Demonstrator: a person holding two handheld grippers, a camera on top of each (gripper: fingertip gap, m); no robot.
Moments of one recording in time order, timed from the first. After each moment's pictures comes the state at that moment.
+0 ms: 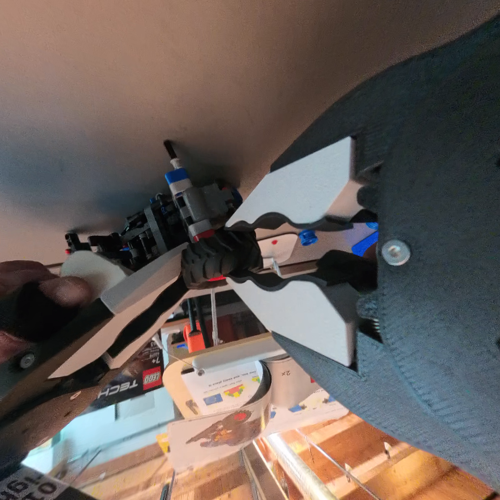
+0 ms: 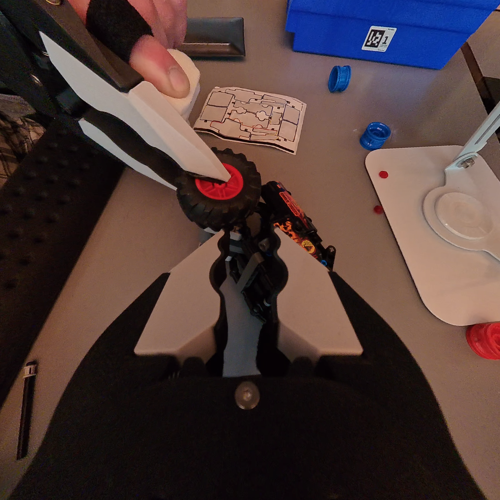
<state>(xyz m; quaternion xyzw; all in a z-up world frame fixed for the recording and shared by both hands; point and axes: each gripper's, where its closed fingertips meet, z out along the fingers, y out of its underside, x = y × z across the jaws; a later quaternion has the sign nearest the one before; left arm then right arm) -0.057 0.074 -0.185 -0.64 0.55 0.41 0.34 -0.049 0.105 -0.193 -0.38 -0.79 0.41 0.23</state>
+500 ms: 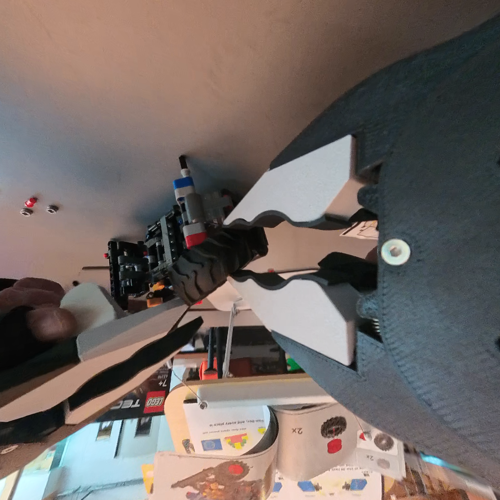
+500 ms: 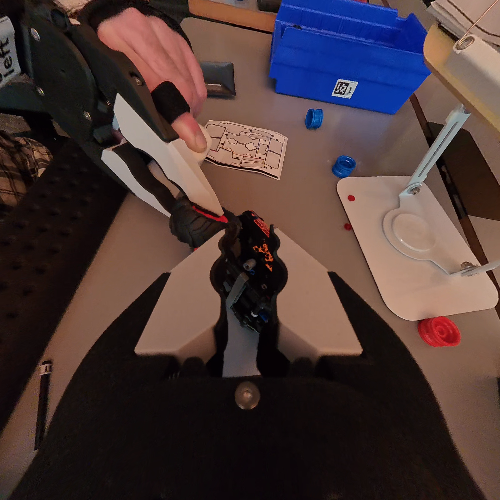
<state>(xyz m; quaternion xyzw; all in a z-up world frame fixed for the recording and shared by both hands) -0.042 0.072 -0.191 -0.69 0.52 0.30 0.41 -0.042 0.110 -0.157 -0.37 -0.78 0.42 0.28</state>
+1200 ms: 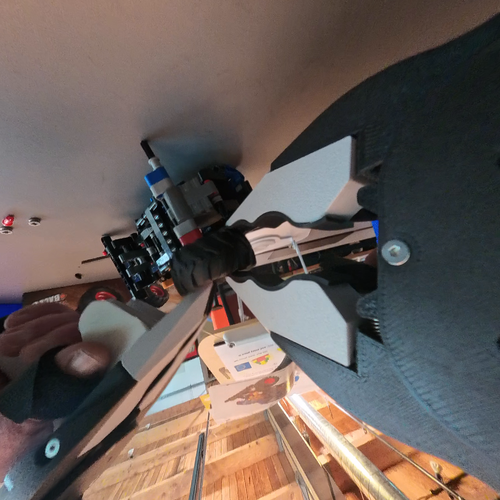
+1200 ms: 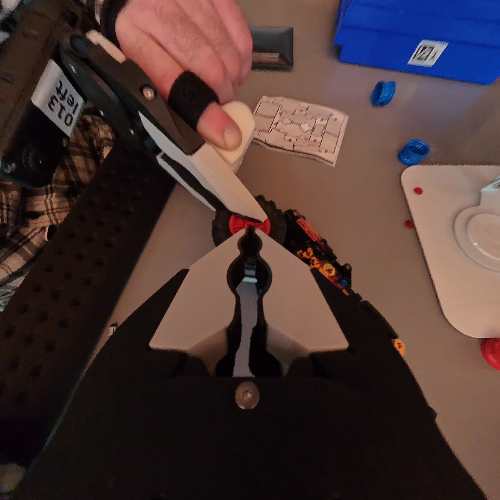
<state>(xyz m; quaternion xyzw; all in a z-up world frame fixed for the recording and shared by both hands) -0.028 0.078 -0.184 -0.58 0.58 0.44 0.36 -0.016 0.079 -0.164 -0.35 -0.82 0.42 0.19</state>
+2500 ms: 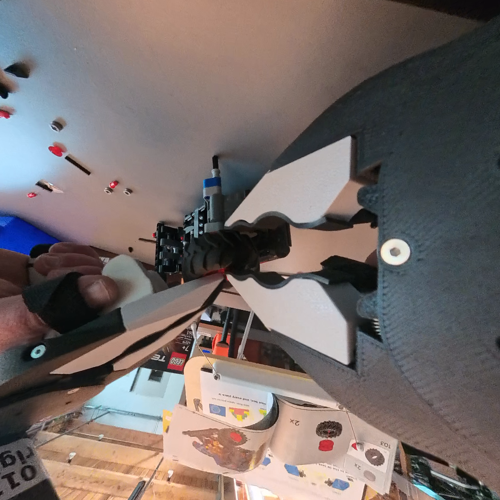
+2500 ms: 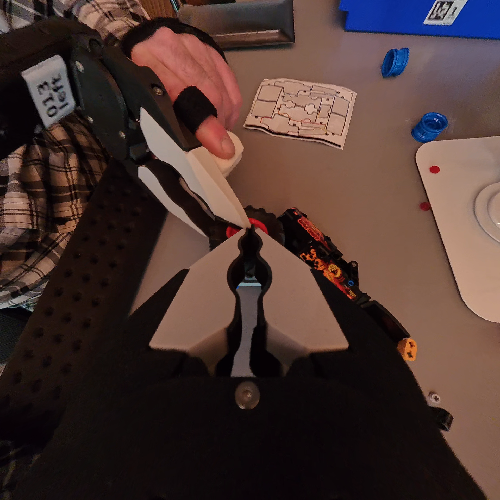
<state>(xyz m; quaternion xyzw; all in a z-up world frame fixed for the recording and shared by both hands) -0.005 0.068 -0.181 -0.66 0.46 0.30 0.51 -0.011 0.076 -0.167 -0.38 -0.82 0.40 0.16</state>
